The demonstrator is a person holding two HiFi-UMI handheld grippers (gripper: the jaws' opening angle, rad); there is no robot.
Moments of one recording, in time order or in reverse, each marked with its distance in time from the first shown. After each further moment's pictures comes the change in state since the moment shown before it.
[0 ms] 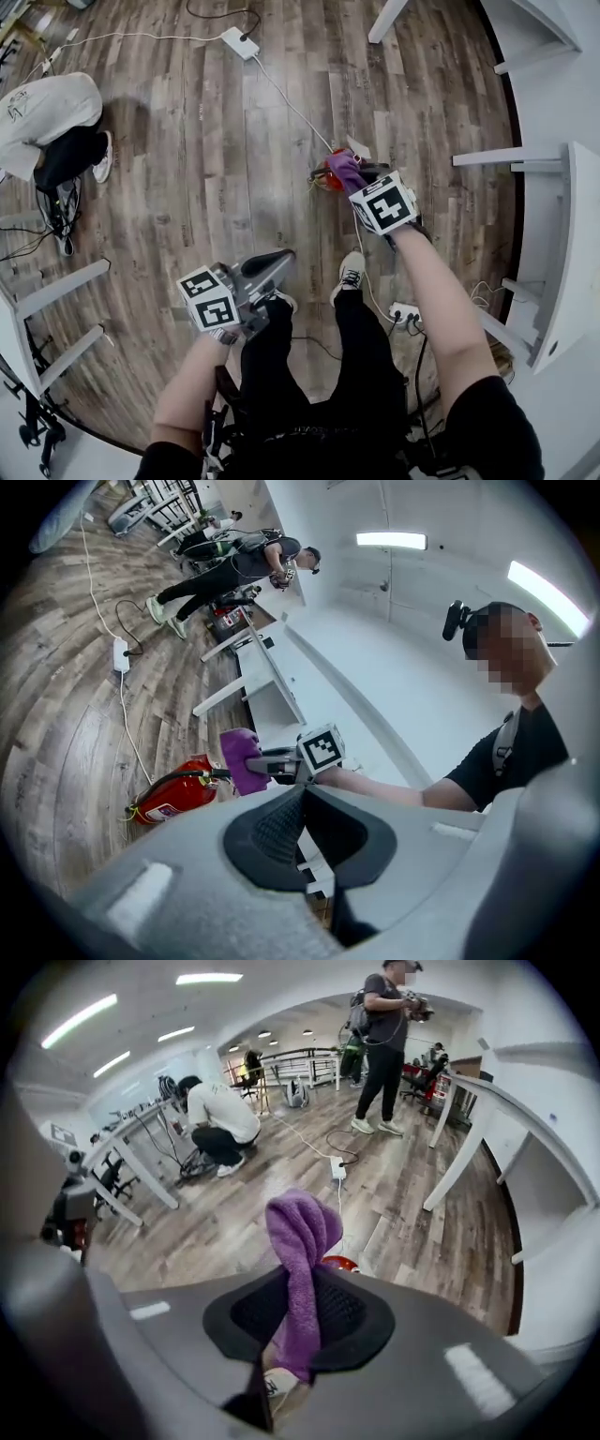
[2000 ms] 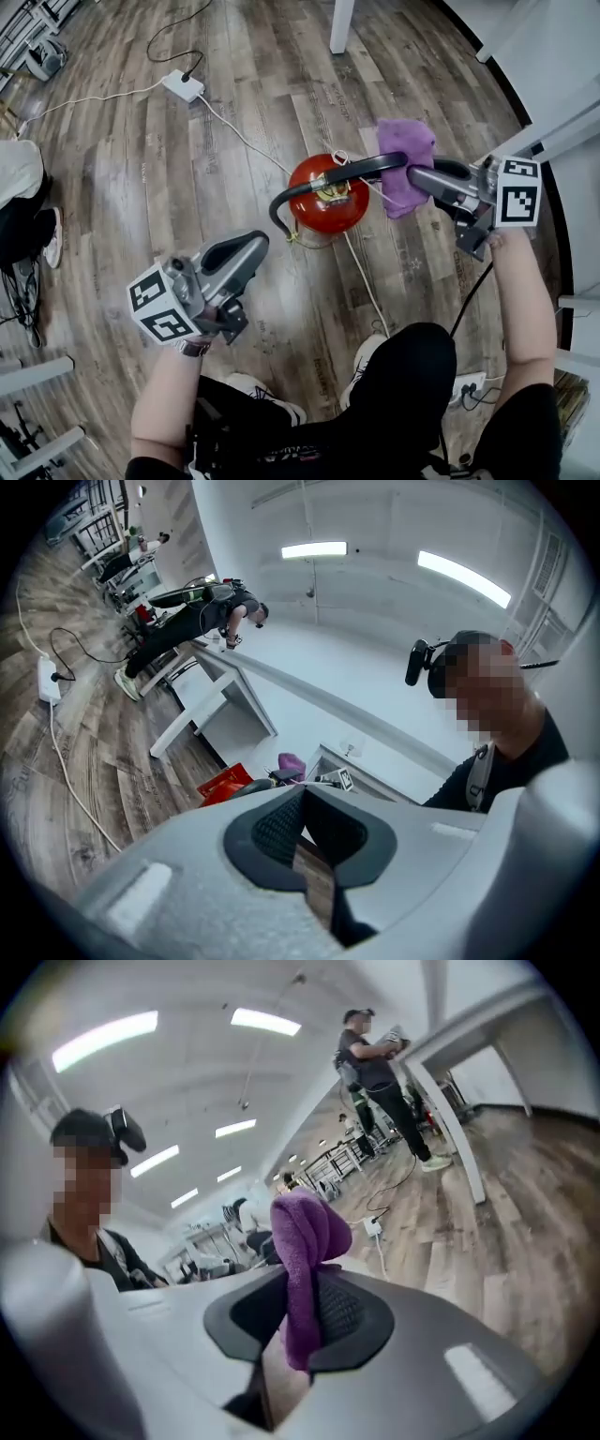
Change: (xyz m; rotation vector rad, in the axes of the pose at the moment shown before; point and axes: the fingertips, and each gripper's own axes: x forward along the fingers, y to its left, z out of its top) left arm 0.122 0.208 -0.031 0.397 -0.122 -0.283; right arm 0.047 -0.144 -0.092 0.234 -0.708 0.487
